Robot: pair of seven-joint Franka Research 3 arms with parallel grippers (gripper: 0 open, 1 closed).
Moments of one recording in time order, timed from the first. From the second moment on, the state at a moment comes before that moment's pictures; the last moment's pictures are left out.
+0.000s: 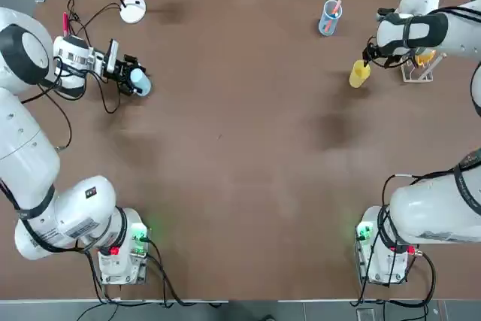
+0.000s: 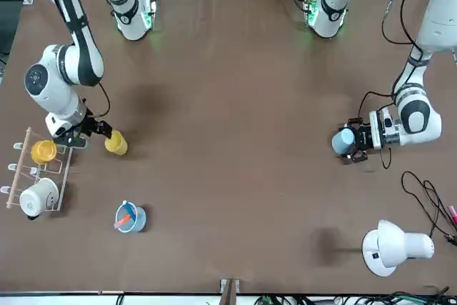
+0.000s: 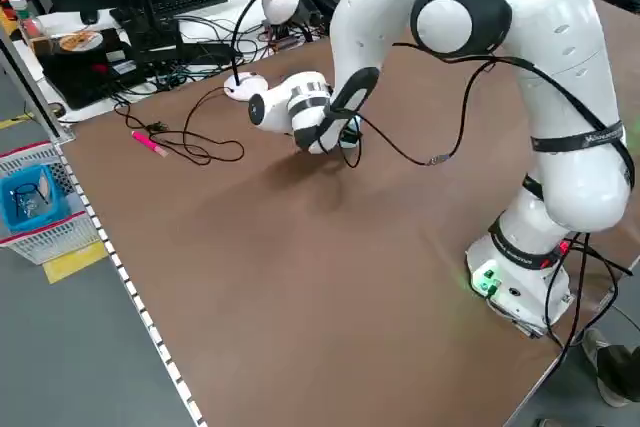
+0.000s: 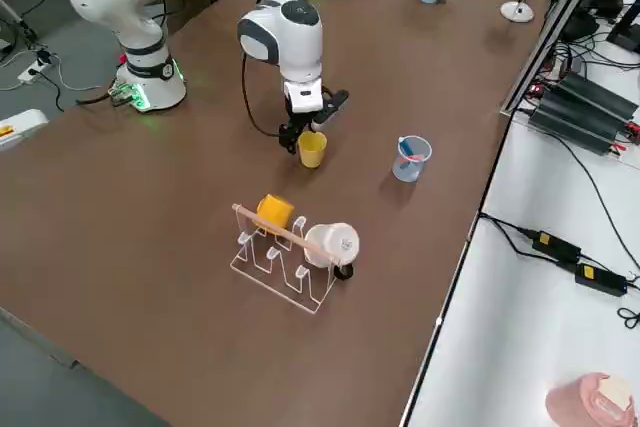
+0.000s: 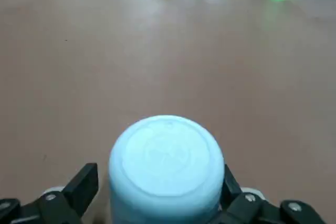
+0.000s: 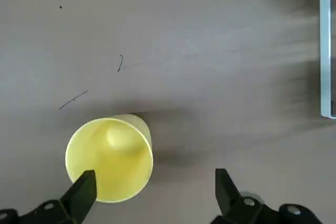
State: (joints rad) left arm 0.43 0.67 -0.12 -1.95 -0.91 1.94 2.56; right arm -0.09 0.16 0.01 -2.34 -0.01 2.54 0.04
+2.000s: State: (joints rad) left arm 0.28 0.42 -0.14 -1.80 -0.59 1.93 2.13; right arm -0.09 0.30 0.01 -2.35 -0.01 2.74 0.06
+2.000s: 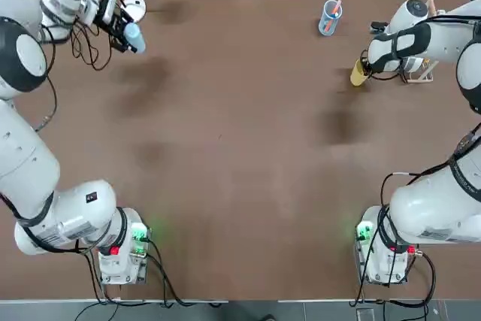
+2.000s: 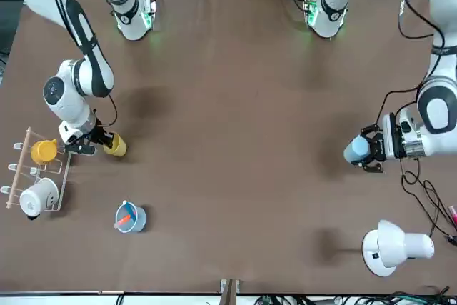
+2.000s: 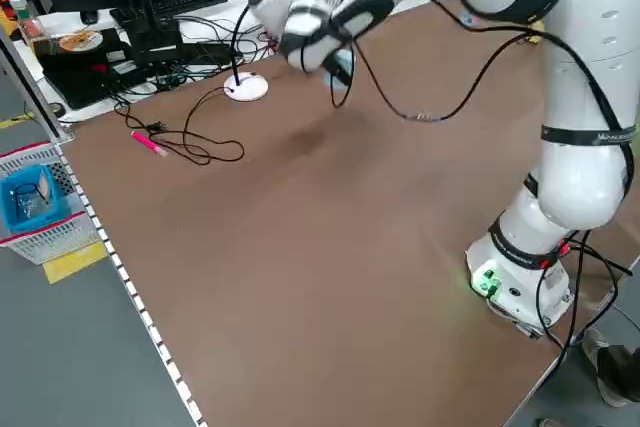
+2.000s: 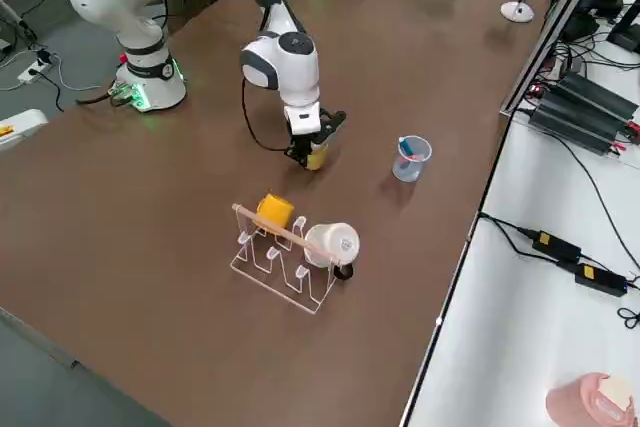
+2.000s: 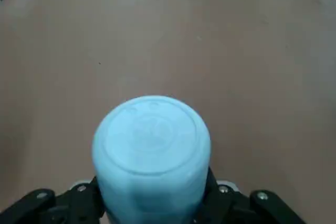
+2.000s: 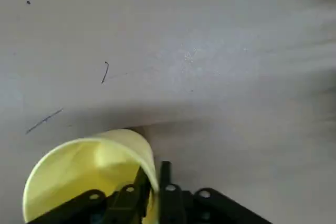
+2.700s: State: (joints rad) left arm -0.15 0.33 -0.15 -1.64 0.09 1.92 1.28; right arm -0.09 0.24 0.08 -2.22 0.00 2.43 0.18
